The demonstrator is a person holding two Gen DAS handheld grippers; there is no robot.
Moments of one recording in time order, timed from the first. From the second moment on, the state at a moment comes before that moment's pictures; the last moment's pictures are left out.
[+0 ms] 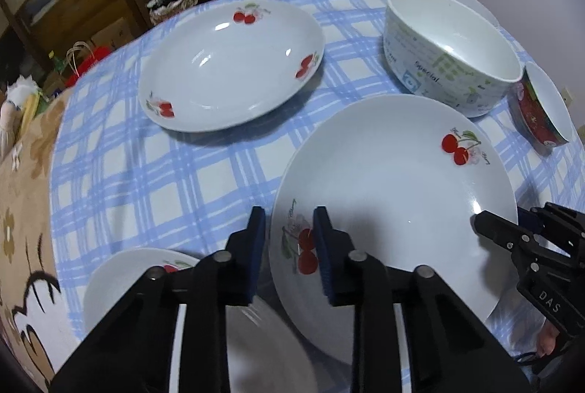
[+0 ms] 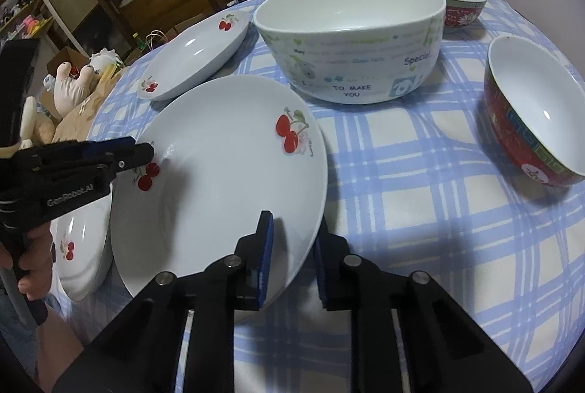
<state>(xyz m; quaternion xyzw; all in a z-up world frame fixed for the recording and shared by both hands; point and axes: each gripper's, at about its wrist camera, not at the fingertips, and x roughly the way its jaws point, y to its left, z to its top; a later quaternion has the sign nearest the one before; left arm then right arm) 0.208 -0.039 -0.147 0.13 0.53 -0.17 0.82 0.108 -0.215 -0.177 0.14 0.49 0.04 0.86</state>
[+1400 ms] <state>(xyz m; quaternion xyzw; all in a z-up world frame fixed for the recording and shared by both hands) 0.156 -0.032 -0.119 0.02 0.54 -0.19 0.82 0.063 -0.238 -0.137 0.13 0.47 0.03 0.87</state>
